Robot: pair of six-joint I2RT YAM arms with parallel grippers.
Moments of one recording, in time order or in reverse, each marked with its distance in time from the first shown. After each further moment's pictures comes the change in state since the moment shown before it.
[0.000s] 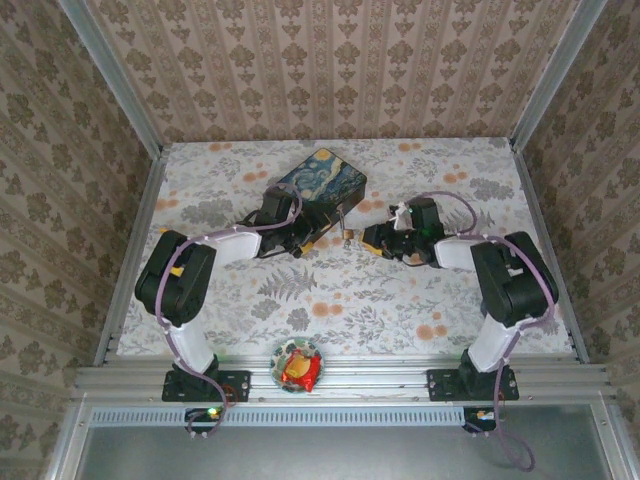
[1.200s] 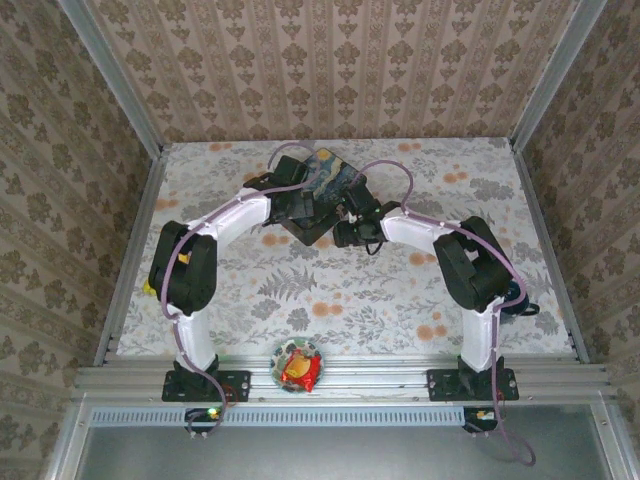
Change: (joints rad) left arm -0.015 0.111 0.478 -0.629 -0.631 0.604; right arm 0.306 0.251 0.550 -0.652 0.753 -0.445
